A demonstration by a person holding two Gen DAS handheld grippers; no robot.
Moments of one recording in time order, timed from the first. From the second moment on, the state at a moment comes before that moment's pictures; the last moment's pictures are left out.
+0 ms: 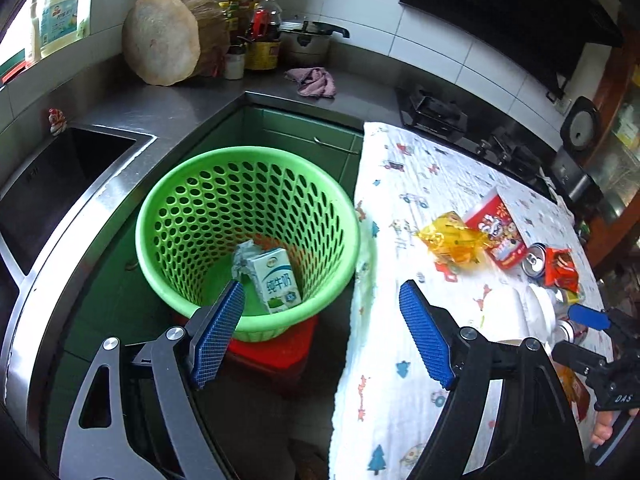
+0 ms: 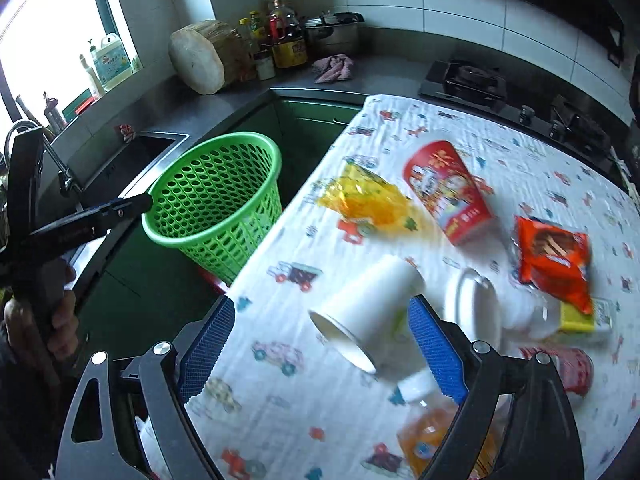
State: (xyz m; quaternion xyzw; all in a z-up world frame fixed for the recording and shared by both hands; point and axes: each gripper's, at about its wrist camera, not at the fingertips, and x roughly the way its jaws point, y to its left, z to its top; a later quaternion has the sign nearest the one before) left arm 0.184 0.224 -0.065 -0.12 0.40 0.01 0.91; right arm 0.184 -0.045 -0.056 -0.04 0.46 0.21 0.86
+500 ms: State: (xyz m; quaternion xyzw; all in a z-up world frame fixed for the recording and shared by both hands) left arm 0.176 0.136 -0.055 -0.08 0.41 -0.06 0.91; right arm 0.121 -0.145 -0.100 -0.10 0.52 0.18 0.83
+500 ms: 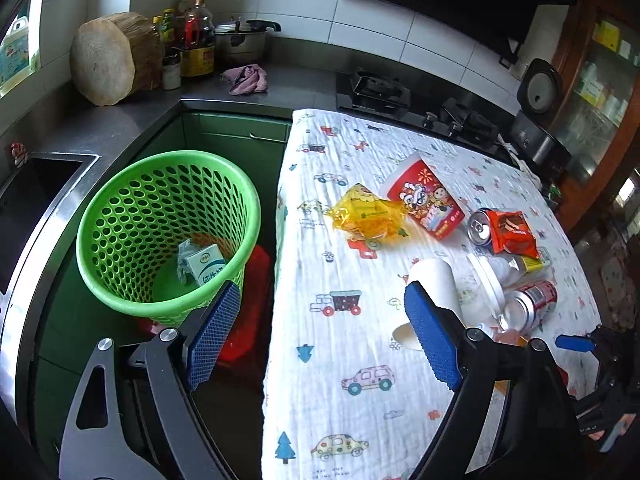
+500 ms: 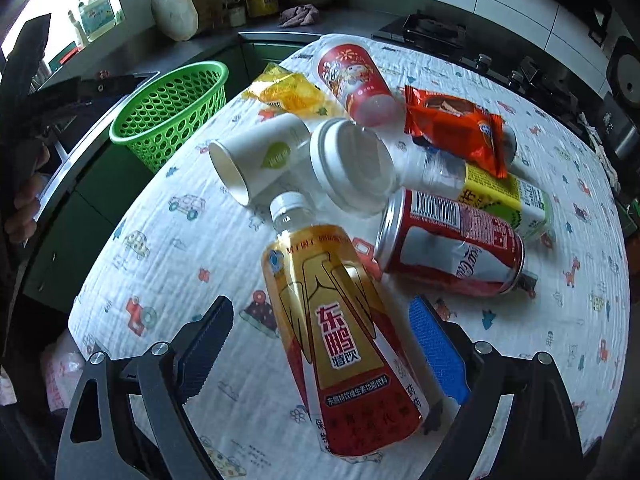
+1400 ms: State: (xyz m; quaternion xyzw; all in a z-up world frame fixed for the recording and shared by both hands) left arm 0.231 0.027 -0.102 0.03 0.49 -0.17 0.86; right arm 0.126 -0.148 -0.149 -0.10 0.57 0.17 0.80
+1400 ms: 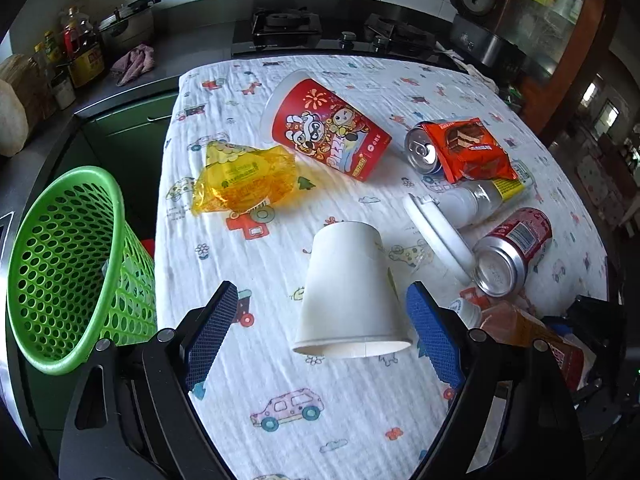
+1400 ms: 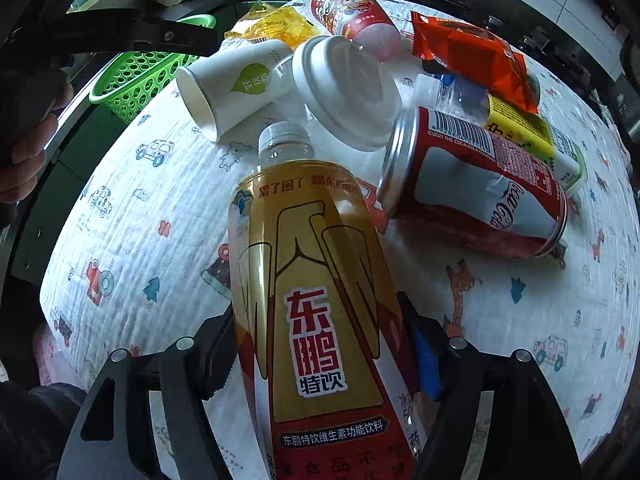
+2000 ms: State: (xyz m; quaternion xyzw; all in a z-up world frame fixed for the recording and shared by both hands) left arm 0.256 0.007 -0.134 0.03 0.53 -0.20 0.82; right arm 0.101 -0.174 -0.134 -0.01 0.57 0.16 0.80
